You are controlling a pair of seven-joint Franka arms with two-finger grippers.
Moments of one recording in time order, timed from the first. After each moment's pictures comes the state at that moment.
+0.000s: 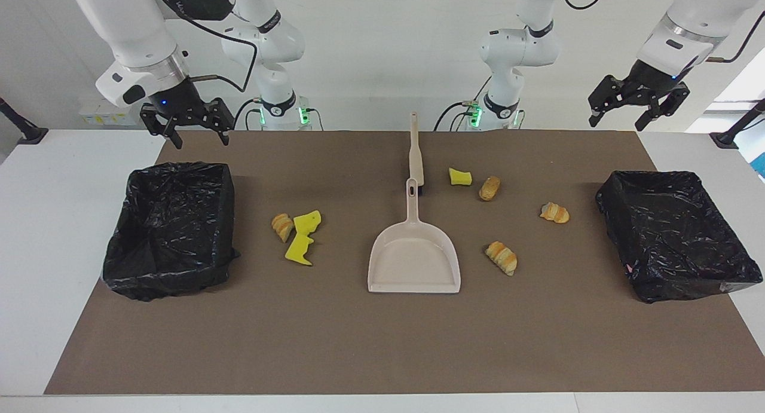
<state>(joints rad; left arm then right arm) -0.12 -0.03 0.09 -1.49 -0.05 1.44 0.10 0.01 -0.02 -0.02 -1.61 0.01 1.56 -0.08</state>
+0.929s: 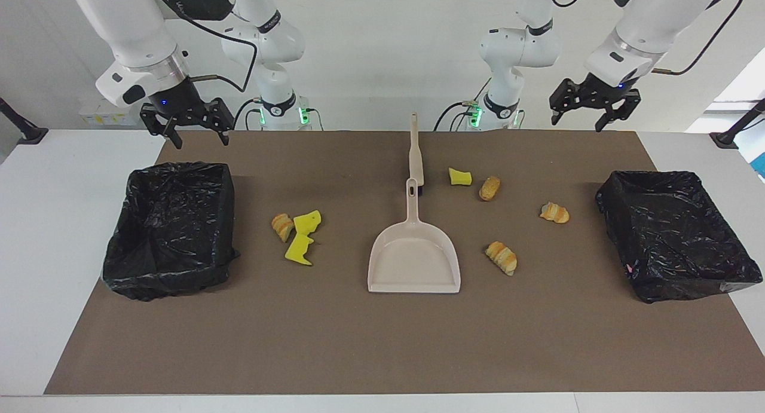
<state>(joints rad) -0.29 -0.19 0.06 -1.81 -0.05 1.46 -0.03 0.01 -0.02 -0.02 -1.61 0.01 1.56 -0.08</state>
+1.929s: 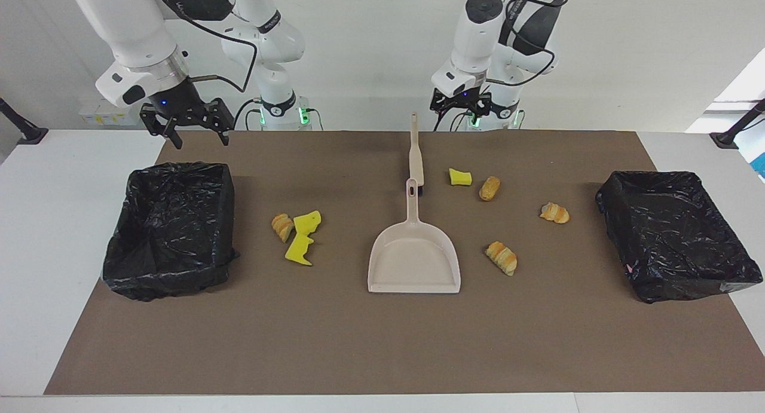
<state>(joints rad) -0.97 -0.36 0.03 -2.48 -0.05 2.03 -0.65 0.01 -0.02 -0.02 -1.61 0.01 1.56 -0.08</state>
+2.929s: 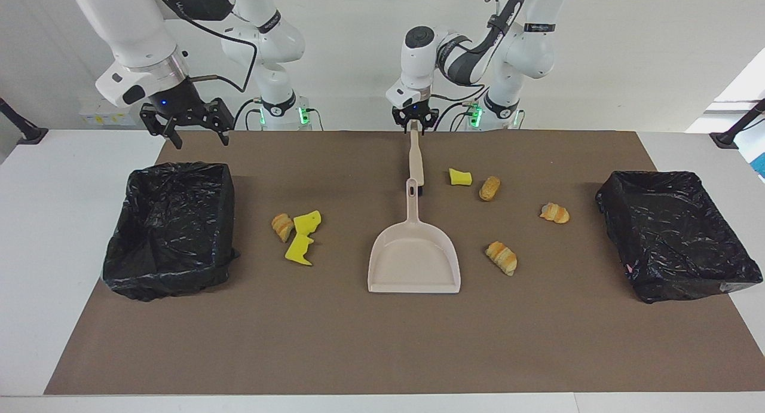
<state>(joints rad) -1.06 -0.26 0.05 -2.57 -0.05 2.23 -0.80 0.01 -0.02 -0.02 -1.61 0.01 1.56 -0.08</state>
